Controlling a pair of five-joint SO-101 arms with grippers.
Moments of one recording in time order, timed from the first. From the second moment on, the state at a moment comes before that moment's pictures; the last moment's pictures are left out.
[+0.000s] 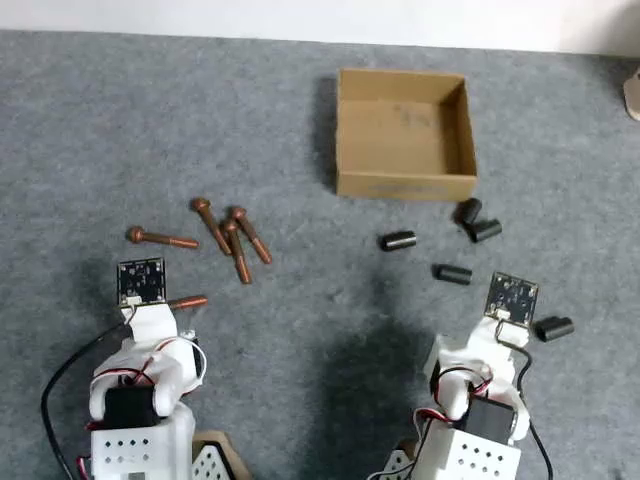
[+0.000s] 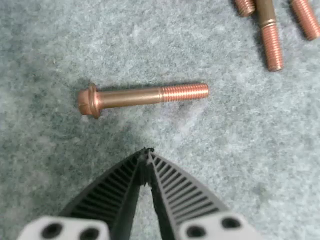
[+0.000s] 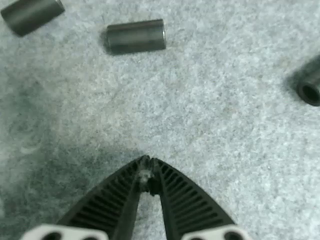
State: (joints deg) left arm -10.7 -102.9 96.0 74.9 8.3; right arm 13.1 -104.3 96.0 71.1 1.1
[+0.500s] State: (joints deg) left arm 2.8 -102.9 96.0 75.1 8.3; right arm 7.9 -104.3 96.0 71.1 1.1
